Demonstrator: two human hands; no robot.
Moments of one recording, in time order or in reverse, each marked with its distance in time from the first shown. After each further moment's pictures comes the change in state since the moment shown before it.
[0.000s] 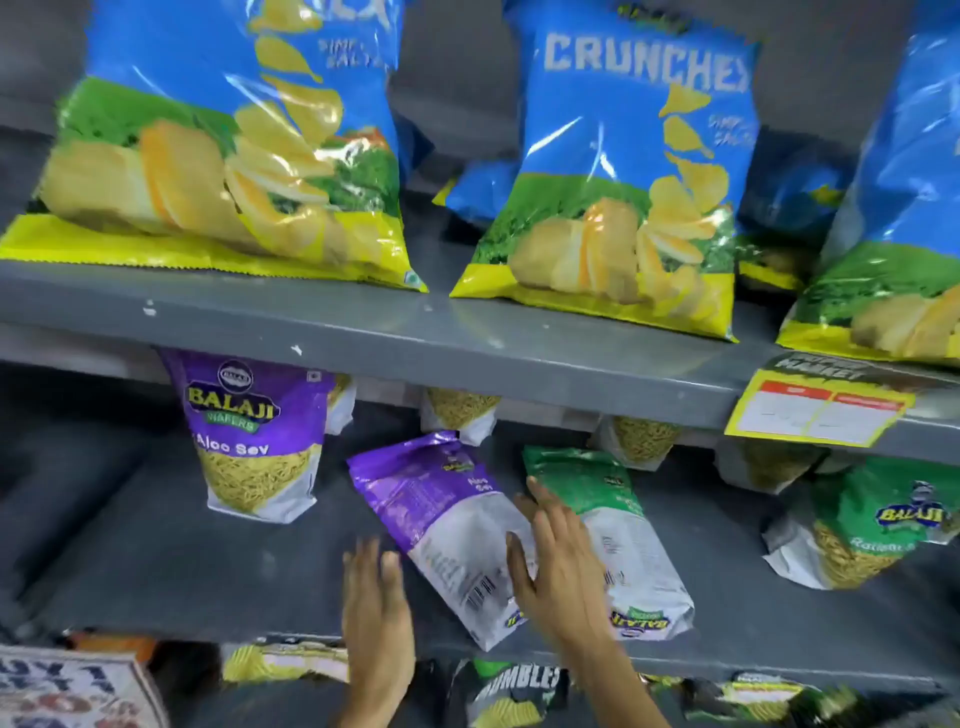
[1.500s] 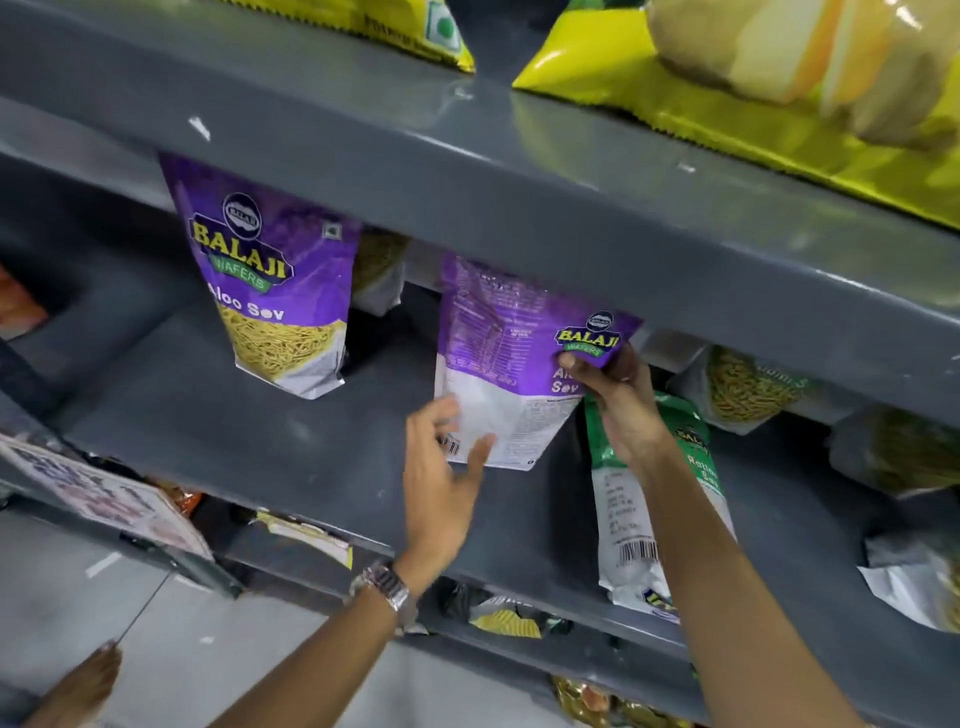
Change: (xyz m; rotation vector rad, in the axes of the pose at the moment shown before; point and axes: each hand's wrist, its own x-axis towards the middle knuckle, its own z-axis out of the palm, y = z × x) left_hand 0.034 -0.003 0.059 -0.011 0.121 0.319; right_hand 0.126 0.054 0.036 1.380 -0.273 0.352
